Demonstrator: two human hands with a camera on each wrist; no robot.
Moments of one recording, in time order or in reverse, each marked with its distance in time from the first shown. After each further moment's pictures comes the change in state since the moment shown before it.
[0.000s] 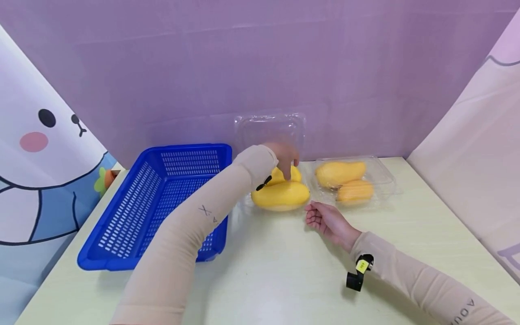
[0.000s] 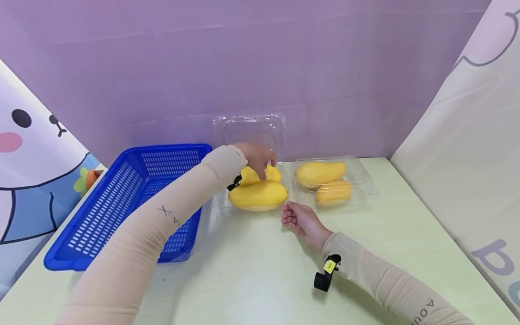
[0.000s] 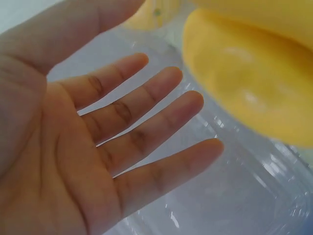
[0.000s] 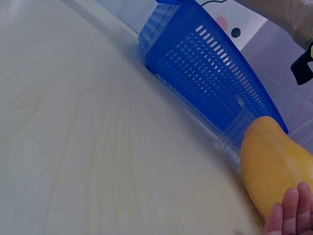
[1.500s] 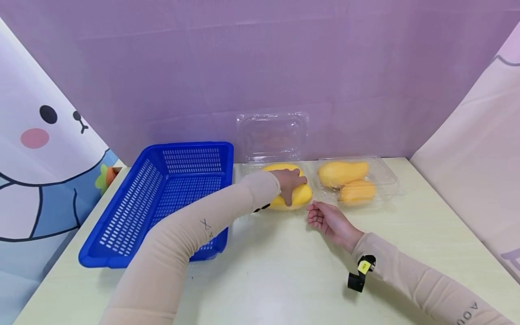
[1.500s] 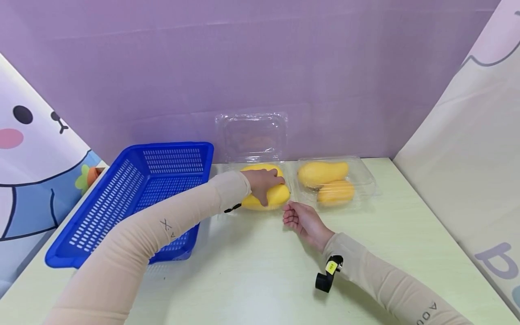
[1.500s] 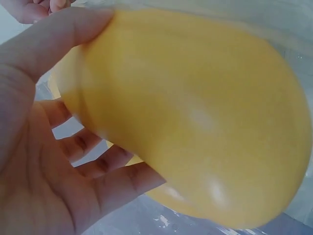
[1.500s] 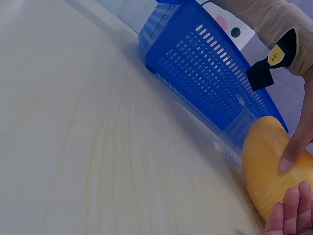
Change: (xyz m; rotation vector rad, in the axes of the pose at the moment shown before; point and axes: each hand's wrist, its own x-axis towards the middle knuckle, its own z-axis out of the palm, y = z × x) left_hand 0.010 0.029 0.060 0.071 -0.022 0.060; right_hand -0.006 -0.001 -0.005 -0.010 0.008 0.003
